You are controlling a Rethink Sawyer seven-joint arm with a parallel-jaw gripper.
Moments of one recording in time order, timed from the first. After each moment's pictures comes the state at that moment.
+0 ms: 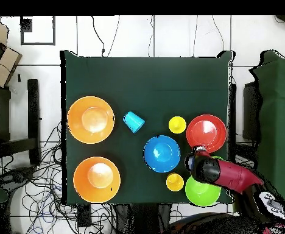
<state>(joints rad) -0.68 -0.48 -0.05 1.75 -0.41 0.19 2.90</state>
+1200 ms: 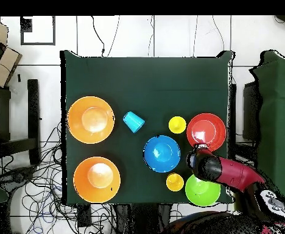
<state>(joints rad) -0.68 -0.48 -0.05 1.73 -0.41 0.19 2.90</state>
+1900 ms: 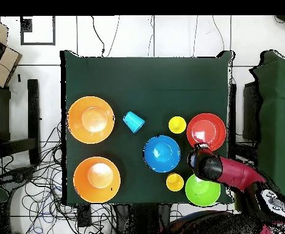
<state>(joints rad) -0.68 -0.47 -0.05 1.72 -0.41 0.19 2.90</state>
